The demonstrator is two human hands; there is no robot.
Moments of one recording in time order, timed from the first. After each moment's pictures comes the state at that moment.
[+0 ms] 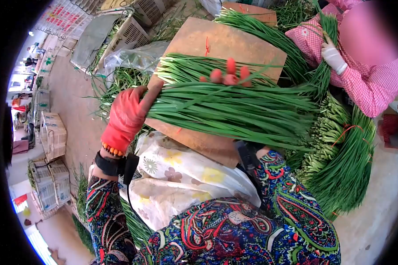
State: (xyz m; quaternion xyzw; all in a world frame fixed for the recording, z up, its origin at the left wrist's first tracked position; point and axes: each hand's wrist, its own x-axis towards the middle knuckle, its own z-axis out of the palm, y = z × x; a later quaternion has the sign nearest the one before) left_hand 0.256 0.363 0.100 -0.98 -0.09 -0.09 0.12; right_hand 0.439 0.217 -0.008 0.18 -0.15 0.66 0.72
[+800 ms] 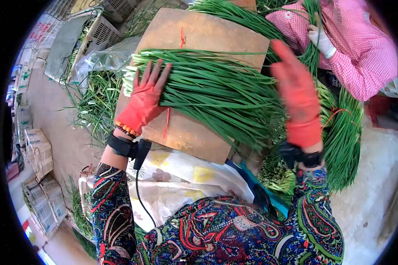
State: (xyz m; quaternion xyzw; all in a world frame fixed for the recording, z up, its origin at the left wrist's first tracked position) left_hand 0.312 0.367 -0.005 -0.98 -0.14 -0.10 -0.07; right_hand 0.540 0.136 0.080 -0.76 -0.44 0.08 0.48
